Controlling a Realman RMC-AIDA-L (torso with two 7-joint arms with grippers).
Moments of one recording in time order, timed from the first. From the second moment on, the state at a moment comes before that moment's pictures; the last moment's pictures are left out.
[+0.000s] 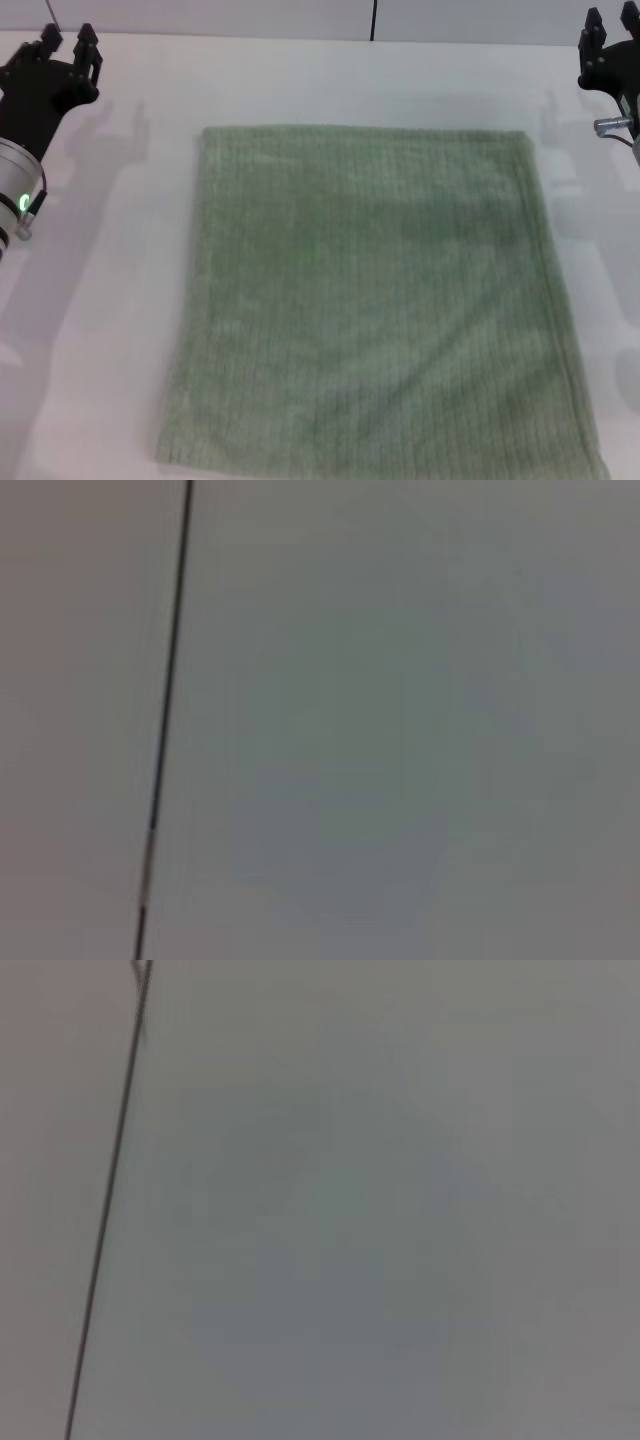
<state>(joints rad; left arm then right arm) -0.47 -2.06 -1.44 -0.26 2.88 0.98 -0.32 0.52 2.09 -2.05 -0.39 -2.31 0.89 2.90</state>
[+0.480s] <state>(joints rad) -0.48 -2.06 -1.56 -0.26 2.88 0.97 -0.26 0.51 2.09 -2.03 -0.39 -2.31 0.93 2.91</state>
